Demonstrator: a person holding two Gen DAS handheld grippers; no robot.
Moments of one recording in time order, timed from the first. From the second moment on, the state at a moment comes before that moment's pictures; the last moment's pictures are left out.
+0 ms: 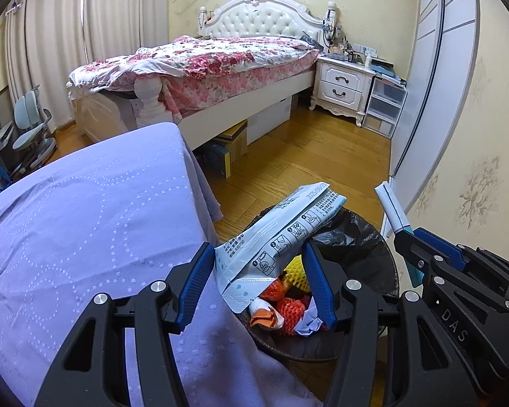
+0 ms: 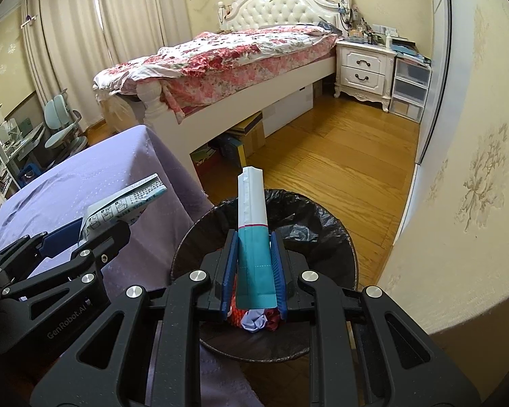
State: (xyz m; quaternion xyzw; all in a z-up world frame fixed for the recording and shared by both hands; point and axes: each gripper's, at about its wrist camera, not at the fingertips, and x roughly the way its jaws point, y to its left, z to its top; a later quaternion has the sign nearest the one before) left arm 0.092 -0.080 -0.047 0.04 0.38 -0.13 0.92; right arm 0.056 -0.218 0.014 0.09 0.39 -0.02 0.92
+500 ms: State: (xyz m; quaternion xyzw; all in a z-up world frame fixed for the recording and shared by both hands) left arm 0.102 -0.089 -0.053 0.04 0.39 -0.13 0.91; right arm 0.068 -0.232 0.008 0.10 0.39 -0.02 0.91
